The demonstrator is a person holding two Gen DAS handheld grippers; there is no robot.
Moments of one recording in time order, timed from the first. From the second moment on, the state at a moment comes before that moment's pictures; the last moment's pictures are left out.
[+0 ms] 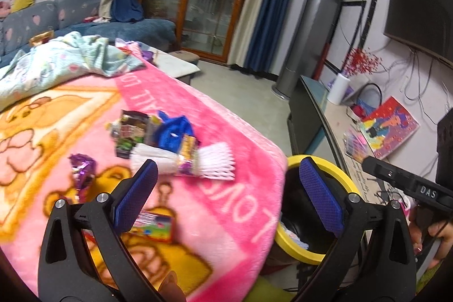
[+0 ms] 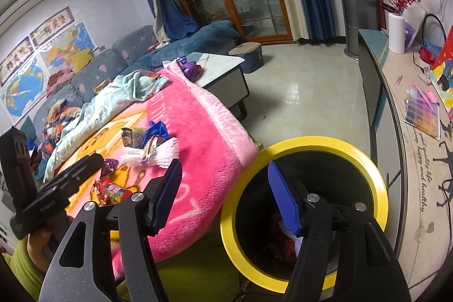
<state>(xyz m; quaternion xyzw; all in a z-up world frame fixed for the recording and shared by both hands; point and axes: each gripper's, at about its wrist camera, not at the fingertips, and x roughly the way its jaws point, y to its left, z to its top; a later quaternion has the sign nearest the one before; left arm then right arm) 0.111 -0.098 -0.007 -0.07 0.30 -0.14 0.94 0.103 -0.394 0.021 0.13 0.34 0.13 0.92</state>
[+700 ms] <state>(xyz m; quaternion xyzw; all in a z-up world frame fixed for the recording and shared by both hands) 0.110 -0.004 -0.005 -0.14 0.28 -0.06 0.95 0.110 -0.328 0.025 0.08 0.35 0.18 0.91</state>
